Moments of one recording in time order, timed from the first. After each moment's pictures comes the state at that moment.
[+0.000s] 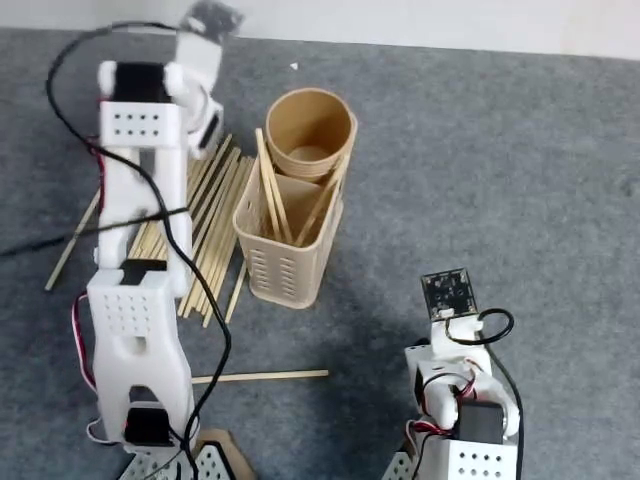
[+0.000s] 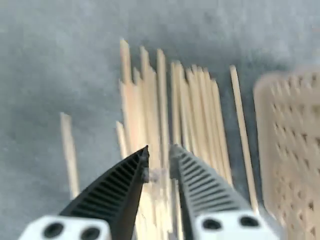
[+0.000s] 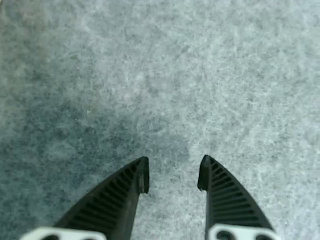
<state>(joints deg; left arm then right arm) -4.7 39.3 -58.9 101.1 -17.6 -1.0 -104.3 96.0 71.7 18.7</state>
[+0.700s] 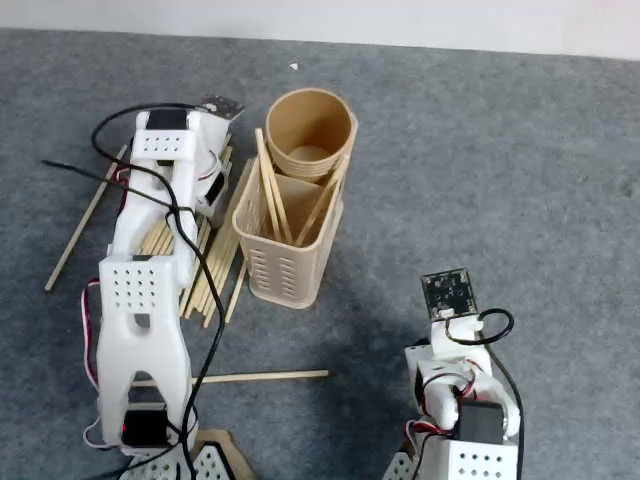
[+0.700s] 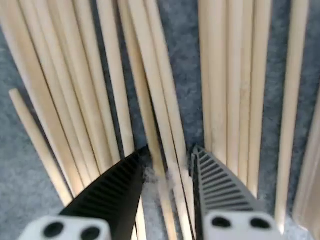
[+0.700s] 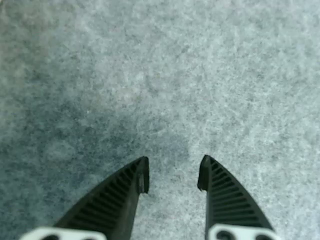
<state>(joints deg) -7.2 56.5 -46.3 91.9 -17.5 -1.0 -104.3 96.0 71.7 18.7</state>
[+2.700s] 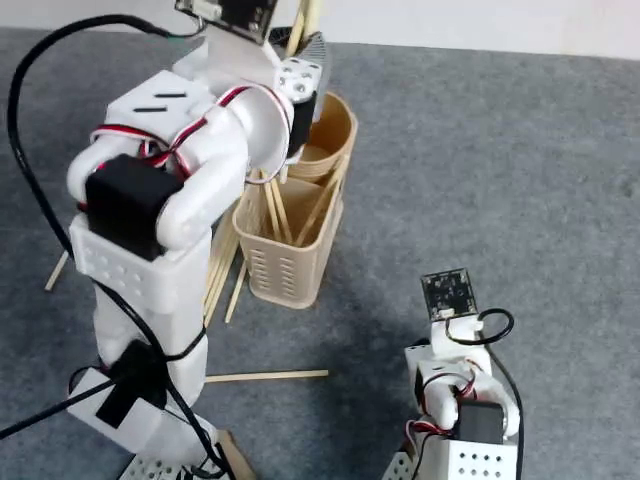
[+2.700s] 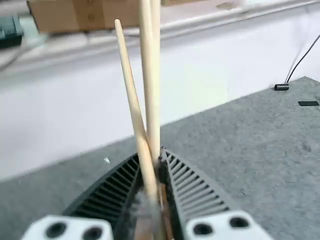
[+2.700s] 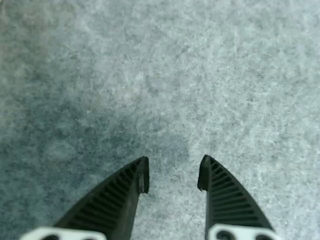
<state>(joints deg) 21.6 1.5 -60.3 87.2 5.8 -1.0 -104.3 96.0 71.7 18.7</state>
